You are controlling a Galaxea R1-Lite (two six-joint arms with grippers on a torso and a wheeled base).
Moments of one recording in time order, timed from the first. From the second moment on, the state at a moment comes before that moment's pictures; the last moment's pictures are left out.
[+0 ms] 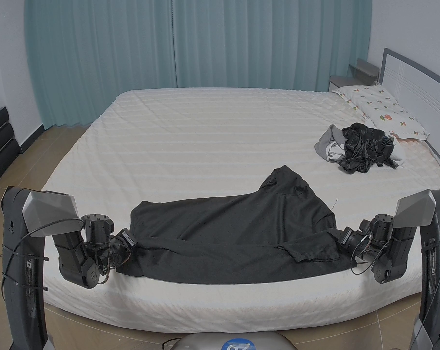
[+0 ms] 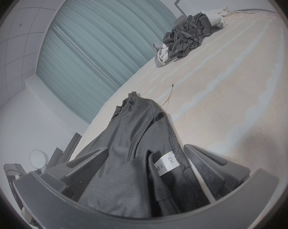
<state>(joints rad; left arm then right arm) -0.09 2.46 -0.68 -1.26 -0.01 -0.77 -0.03 2.59 -0.66 -1.55 0.35 0.61</state>
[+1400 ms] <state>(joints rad) 0.03 2.32 -0.62 -1.25 0.00 -0.86 -0.07 2.35 -0.52 -1.55 0.31 0.75</state>
